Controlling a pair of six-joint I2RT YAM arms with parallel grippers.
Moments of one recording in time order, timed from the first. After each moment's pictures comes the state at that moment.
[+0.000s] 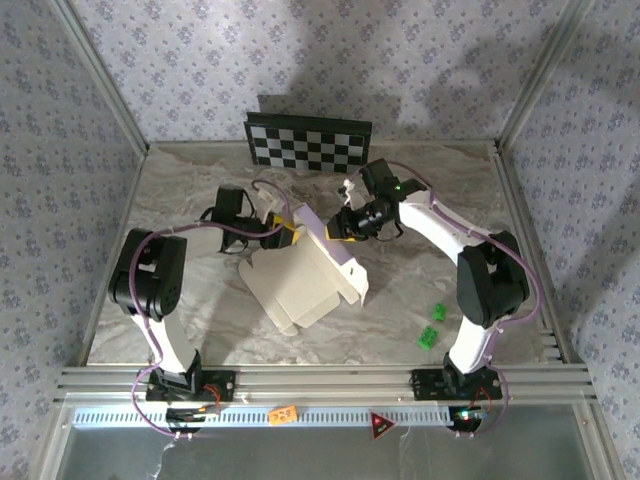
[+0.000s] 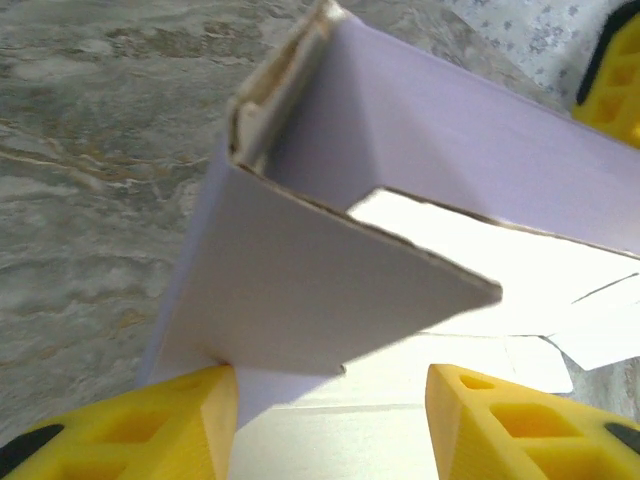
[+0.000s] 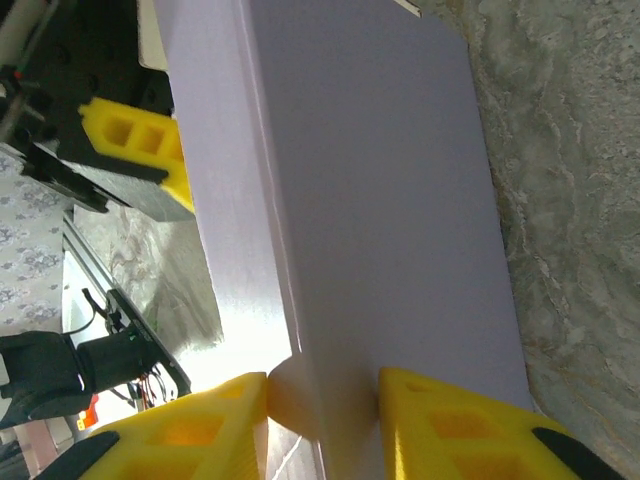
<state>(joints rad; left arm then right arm) -0.28 1.79 0.94 0.10 0.91 0.12 0.47 1.77 1.39 -0.73 -0.66 0.30</state>
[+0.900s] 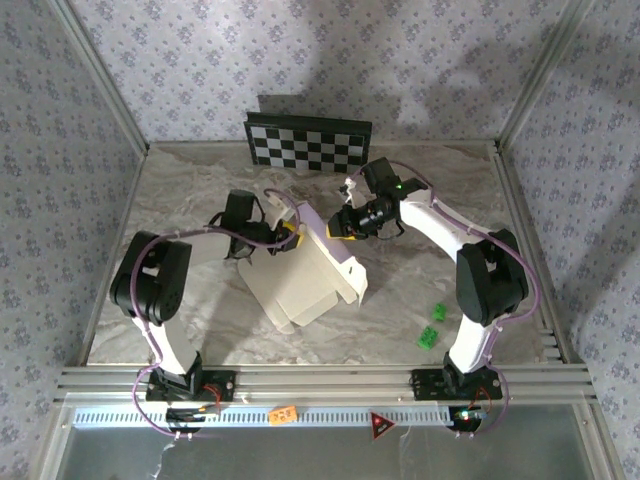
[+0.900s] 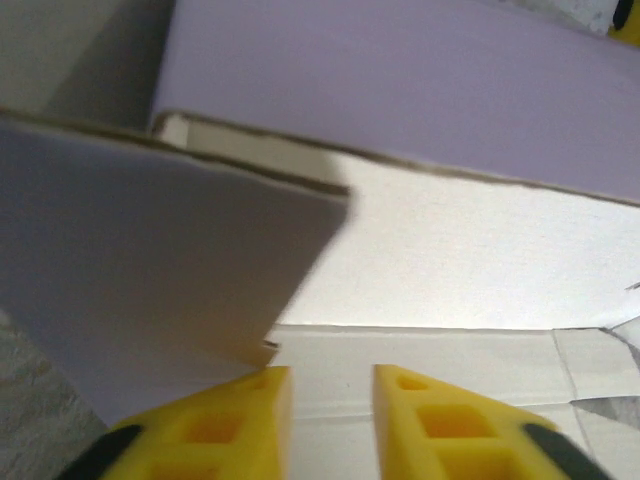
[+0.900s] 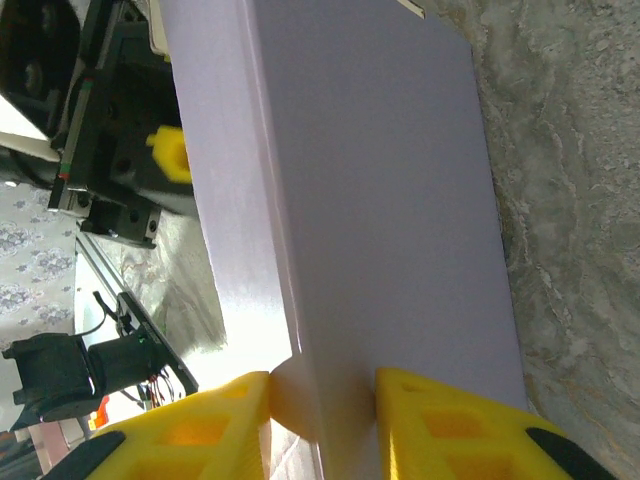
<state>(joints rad) -0.35 1.75 0.88 0.15 0.74 0.17 0.46 1.78 1.39 -0.71 -0.69 0.30</state>
